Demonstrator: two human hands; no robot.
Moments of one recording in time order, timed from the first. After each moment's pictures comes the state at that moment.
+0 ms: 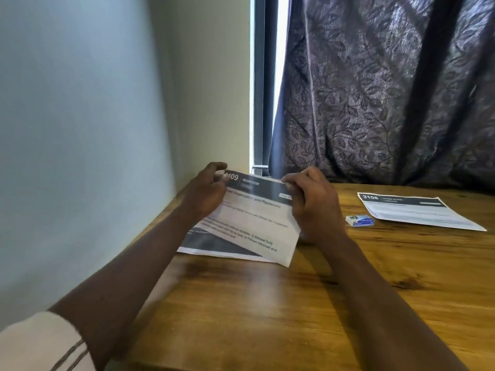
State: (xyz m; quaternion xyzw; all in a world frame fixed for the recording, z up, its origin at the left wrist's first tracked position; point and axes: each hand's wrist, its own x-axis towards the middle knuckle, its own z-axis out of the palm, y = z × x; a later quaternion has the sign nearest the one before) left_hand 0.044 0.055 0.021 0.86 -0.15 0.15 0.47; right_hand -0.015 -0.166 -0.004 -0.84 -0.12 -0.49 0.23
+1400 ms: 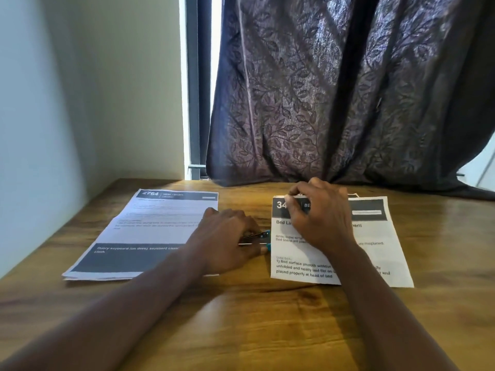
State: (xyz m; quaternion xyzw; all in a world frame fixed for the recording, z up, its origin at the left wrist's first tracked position) left_hand 0.009 -0.064 -0.023 0.89 -0.43 0.14 0.11; right_hand -0.062 -0.267 -0.002 -0.90 0.08 -0.42 0.06
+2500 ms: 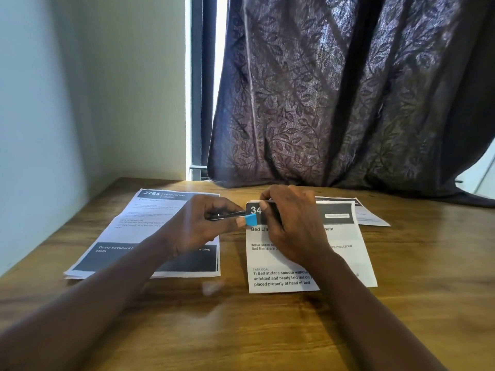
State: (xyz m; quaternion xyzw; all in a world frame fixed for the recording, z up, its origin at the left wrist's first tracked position) left_hand 0.026 -0.022 -0.009 0.75 -0.42 -0.02 0.52; right_hand -0.054 -0.226 -0.010 -0.90 -0.08 -0.42 0.09
